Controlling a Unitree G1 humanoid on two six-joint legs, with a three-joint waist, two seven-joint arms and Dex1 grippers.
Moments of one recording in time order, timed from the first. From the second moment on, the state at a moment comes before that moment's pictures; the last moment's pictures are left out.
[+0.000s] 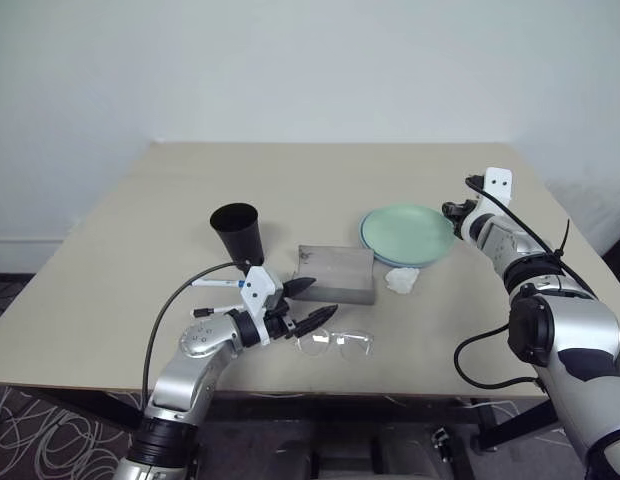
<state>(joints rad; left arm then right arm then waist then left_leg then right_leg) -0.11 0.38 -0.10 -0.12 -0.37 0.25 -0.82 -1.12 -0.38 -0.24 1.33 0.15 0.17 0.35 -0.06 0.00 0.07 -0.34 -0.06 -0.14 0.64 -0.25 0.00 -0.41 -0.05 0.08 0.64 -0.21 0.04</state>
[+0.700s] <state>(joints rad) -0.12 0.40 -0.09 -0.12 -0.37 0.25 -0.83 -0.79 -0.53 -0.01 0.81 0.06 0.11 1.11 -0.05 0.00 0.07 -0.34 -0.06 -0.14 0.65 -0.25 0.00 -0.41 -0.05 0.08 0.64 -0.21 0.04</state>
